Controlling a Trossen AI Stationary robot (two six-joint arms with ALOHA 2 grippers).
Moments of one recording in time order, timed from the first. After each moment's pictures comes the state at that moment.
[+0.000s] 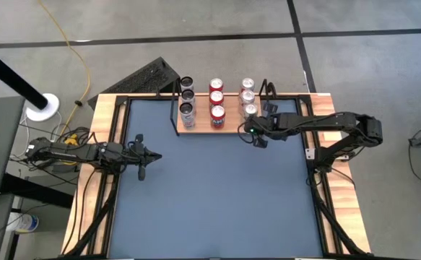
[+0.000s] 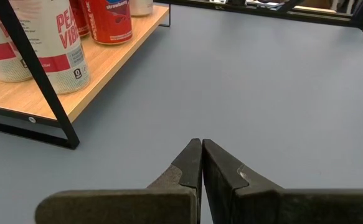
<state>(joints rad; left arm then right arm) -0.10 0.20 0.08 -0.17 -0.27 -0.18 -0.23 1.41 0.98 -0.78 0.63 -0.14</state>
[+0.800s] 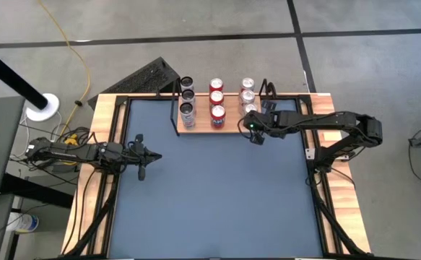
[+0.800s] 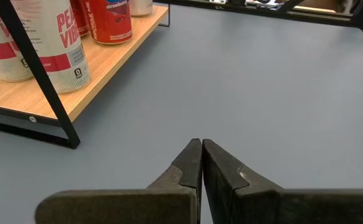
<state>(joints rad) -0.10 0.20 0.08 -0.17 -0.27 -0.18 -0.27 1.41 0.98 -0.69 0.64 -0.17</state>
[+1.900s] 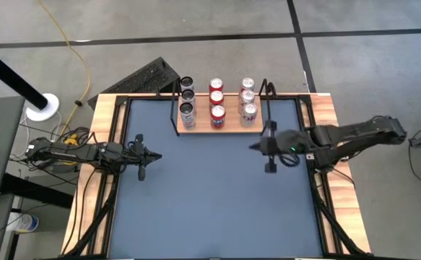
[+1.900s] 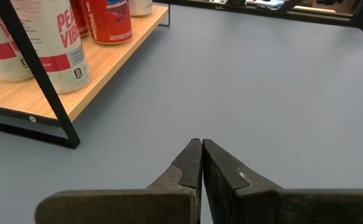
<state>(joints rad) -0.10 0.20 0.08 -0.17 -0.27 -0.18 0.15 1.02 0.92 -0.52 0.34 -0.09</state>
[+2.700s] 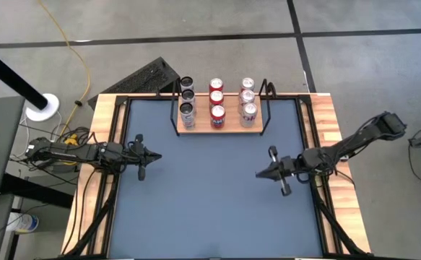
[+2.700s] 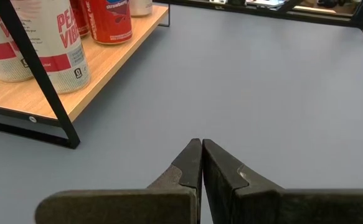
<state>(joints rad) -0.10 0.20 0.08 -0.17 -0.27 -0.18 0.35 0.82 0.12 0.72 0.15 0.04</state>
